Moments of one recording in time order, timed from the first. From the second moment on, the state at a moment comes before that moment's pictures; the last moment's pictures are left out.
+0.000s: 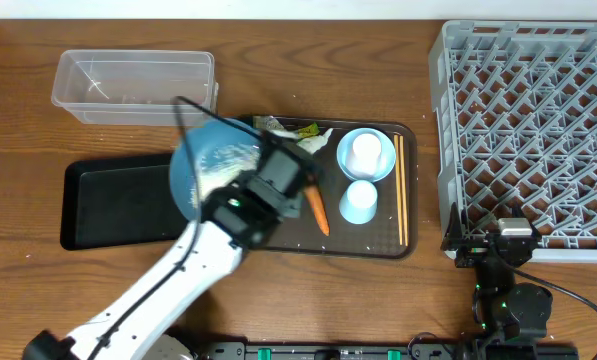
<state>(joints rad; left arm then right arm) -0.64 1.34 1.03 -0.71 -0.32 -0.44 -0.01 0.01 0.01 -0.07 -0.02 -0.03</state>
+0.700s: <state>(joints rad) -0.03 1.33 1.03 -0.58 0.10 -0.35 -0.01 0.01 0.01 -0.07 -0.02 -0.03</state>
